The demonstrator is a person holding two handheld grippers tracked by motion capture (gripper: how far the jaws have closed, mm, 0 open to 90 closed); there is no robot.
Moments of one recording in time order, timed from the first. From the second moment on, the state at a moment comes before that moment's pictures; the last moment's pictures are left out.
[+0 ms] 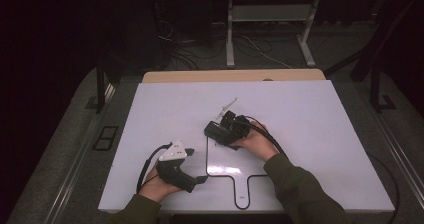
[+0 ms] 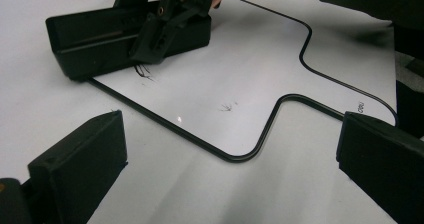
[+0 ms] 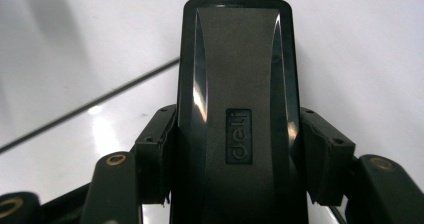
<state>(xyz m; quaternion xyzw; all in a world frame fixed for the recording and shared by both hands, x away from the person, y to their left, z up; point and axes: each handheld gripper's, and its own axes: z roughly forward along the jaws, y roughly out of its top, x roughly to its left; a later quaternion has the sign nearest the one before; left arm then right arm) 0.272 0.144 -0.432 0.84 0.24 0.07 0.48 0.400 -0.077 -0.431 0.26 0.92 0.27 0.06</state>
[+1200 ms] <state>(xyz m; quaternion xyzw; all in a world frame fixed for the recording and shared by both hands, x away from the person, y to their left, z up) 0.271 0.143 -0.431 0.84 0.24 0.07 0.47 0.407 -0.075 -0.429 0.25 0.93 0.25 0.08</state>
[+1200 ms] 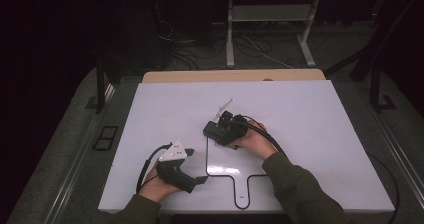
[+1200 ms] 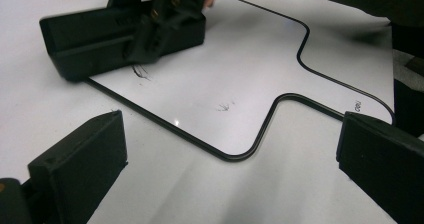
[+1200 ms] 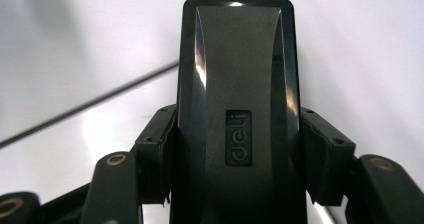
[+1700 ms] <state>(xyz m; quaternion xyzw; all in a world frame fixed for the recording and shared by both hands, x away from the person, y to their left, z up) 0.271 0.143 -0.431 0.84 0.24 0.07 0.47 0.401 -0.065 -0.429 0.23 0.94 0.26 0.06</state>
